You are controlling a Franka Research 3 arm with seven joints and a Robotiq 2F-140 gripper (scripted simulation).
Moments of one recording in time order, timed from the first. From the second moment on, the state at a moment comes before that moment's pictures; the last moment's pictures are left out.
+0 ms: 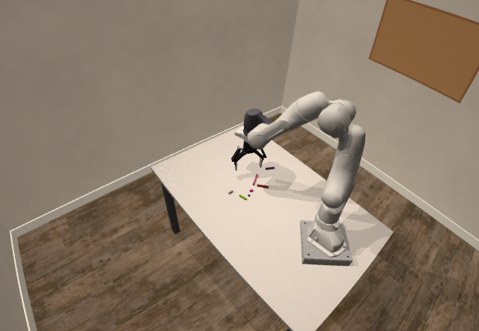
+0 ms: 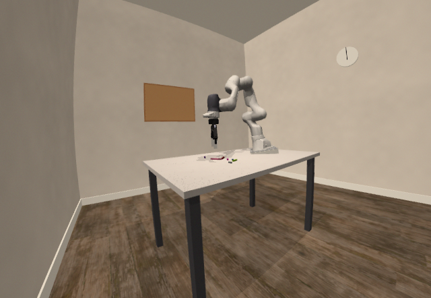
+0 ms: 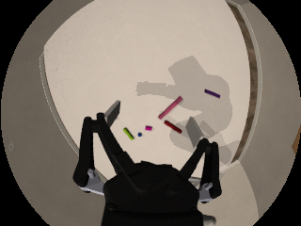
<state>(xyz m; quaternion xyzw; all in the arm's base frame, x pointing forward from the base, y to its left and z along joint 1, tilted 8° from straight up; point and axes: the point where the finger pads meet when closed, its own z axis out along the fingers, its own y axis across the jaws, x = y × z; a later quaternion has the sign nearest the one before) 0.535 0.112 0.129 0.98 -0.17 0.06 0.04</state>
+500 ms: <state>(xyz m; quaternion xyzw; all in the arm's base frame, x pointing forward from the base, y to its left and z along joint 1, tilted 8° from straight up) 0.539 0.088 0.129 0.99 -0.07 0.05 0.05</state>
